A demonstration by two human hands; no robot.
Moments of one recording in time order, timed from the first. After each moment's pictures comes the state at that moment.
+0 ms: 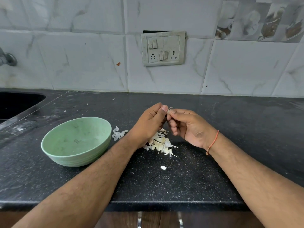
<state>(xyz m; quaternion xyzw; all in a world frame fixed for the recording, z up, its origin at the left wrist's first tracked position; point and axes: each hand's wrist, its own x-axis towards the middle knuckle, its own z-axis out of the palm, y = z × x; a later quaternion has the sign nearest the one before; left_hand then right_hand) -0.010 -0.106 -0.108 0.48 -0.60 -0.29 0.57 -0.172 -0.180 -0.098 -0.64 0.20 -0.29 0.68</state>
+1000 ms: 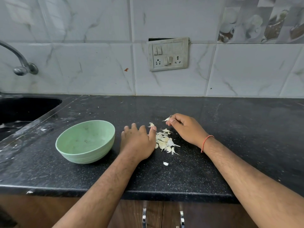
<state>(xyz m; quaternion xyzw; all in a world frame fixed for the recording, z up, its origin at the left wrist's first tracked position) 0.005 -0.060 -0.136 0.85 -0.51 -0.05 0.16 -0.168 -0.193 -0.121 -0.85 0.33 -0.29 0.29</state>
